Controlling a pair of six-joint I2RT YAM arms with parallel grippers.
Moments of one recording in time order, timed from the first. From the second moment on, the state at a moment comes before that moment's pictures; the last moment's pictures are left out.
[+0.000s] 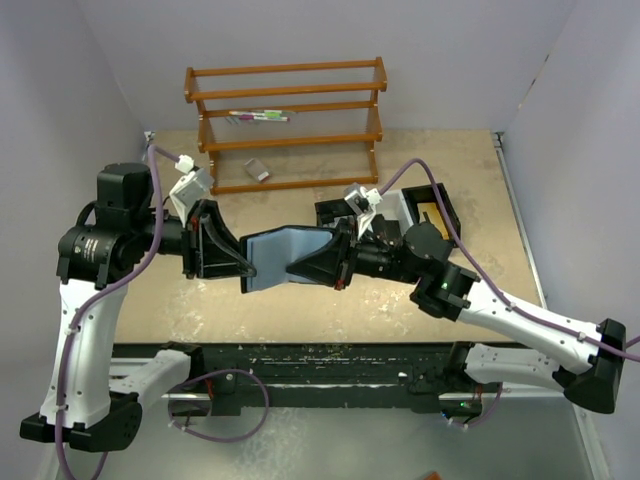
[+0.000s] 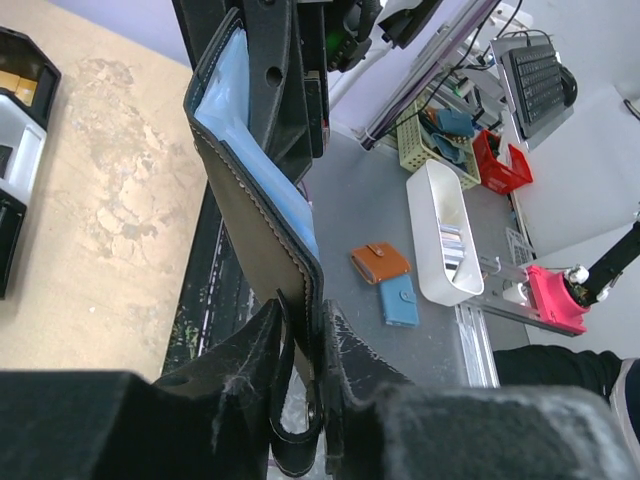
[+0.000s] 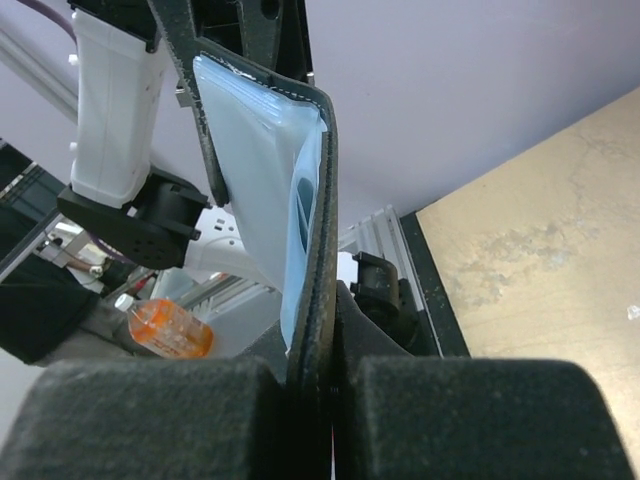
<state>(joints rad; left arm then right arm) -0.16 1.01 1.52 -1.16 1.42 0.13 1.03 1.04 0.94 0.26 -0.35 0.66</state>
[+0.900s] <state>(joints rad) -0.16 0.94 1.46 -0.97 1.45 -0.05 1.03 1.03 0.89 0.44 -0.50 0.75</state>
